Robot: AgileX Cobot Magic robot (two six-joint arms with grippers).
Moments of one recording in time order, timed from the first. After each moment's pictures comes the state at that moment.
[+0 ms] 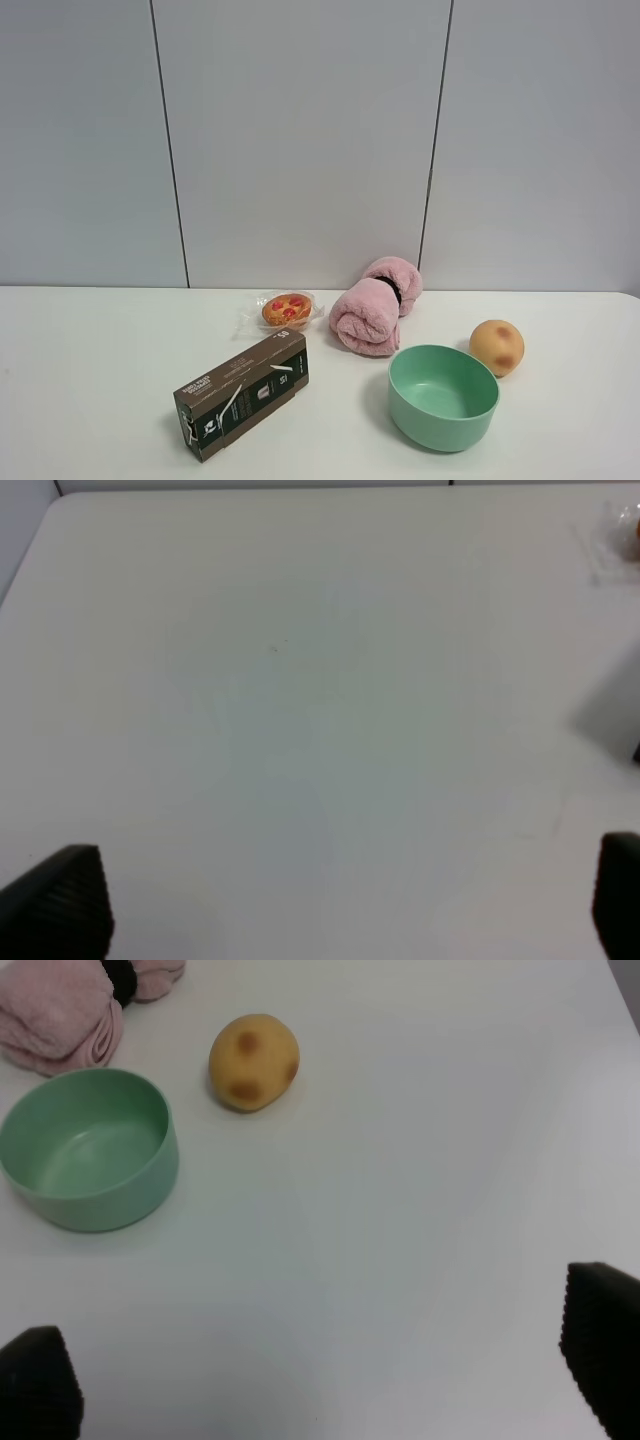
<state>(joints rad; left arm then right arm) 0.10 -0.01 -0.51 -0.06 1.06 0.06 0.08 0.00 -0.50 0.04 1.06 -0.04</state>
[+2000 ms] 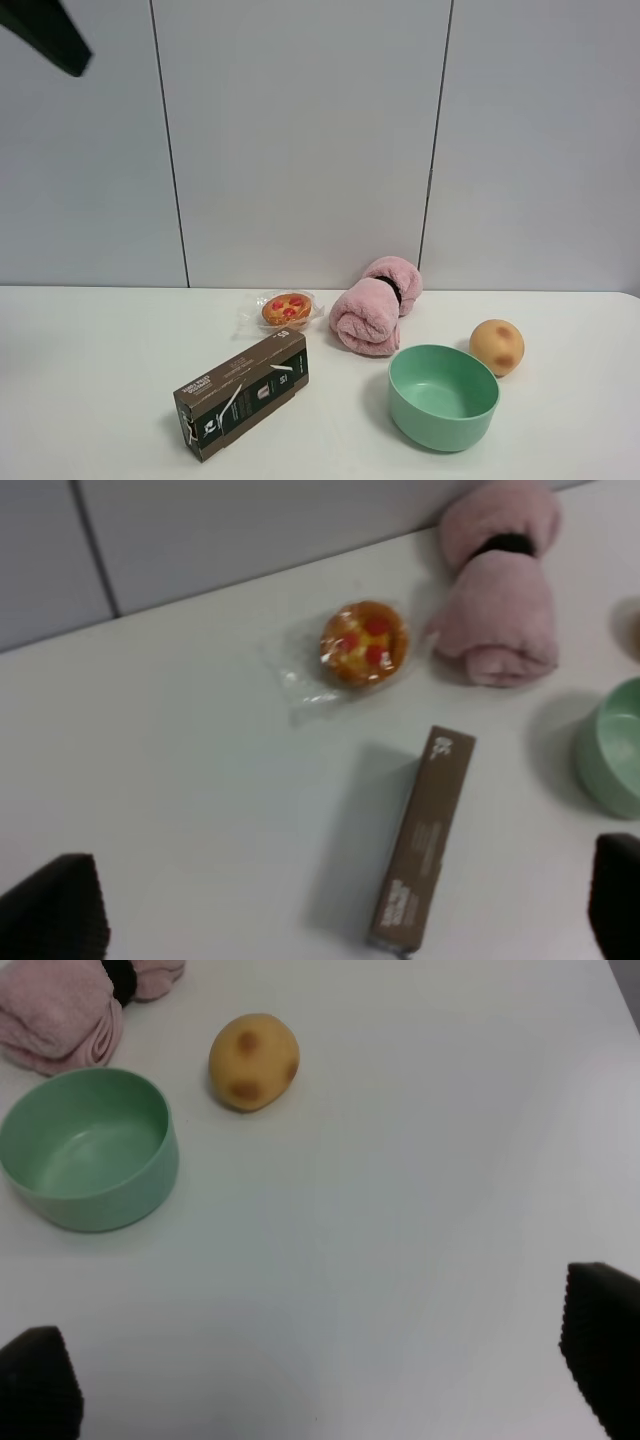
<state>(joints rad) -0.33 1.19 -1.25 -0.17 0.85 0.07 0.08 0.00 -0.50 0.04 1.06 -0.04</state>
